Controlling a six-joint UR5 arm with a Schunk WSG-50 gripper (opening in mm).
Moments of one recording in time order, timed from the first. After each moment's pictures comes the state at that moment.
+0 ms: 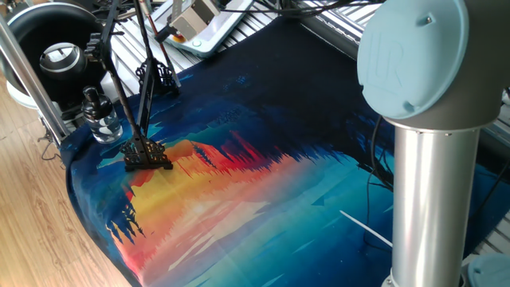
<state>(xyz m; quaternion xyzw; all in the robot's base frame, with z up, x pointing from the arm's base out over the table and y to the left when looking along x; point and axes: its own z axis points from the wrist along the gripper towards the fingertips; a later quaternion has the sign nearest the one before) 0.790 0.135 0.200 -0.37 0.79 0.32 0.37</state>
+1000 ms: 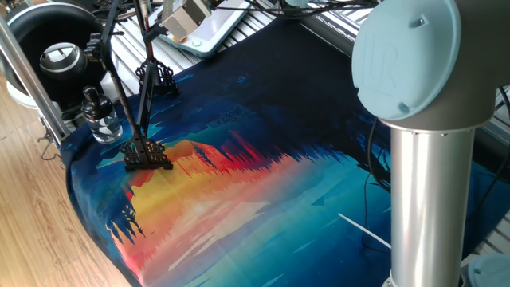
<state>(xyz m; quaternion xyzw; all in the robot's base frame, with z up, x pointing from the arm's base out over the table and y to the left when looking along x) 0.796 0.152 0.210 -0.38 0.77 0.33 0.40</state>
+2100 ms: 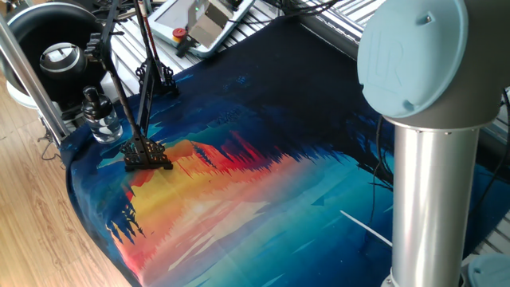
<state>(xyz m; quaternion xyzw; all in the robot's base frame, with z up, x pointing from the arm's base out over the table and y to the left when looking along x) 0.742 0.083 0.144 -0.38 0.86 0.28 0.22</state>
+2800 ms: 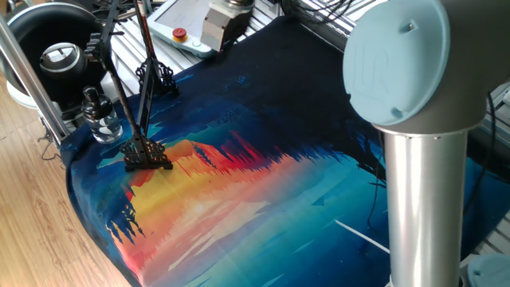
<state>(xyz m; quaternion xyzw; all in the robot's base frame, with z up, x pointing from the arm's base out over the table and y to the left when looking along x) 0.701 -0.030 0.097 -0.04 0.99 0.09 -0.01</state>
